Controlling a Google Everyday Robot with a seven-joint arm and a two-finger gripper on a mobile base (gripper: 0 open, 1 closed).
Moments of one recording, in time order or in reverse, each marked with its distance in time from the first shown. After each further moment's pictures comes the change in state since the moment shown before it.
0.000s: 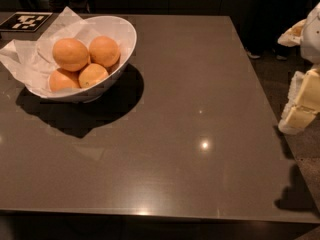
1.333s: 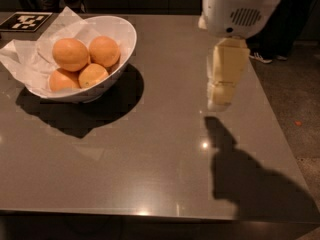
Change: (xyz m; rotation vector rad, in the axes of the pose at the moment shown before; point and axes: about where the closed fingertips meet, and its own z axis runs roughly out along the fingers) arm -0.127 0.004 0.007 -0.063 0.057 -0.232
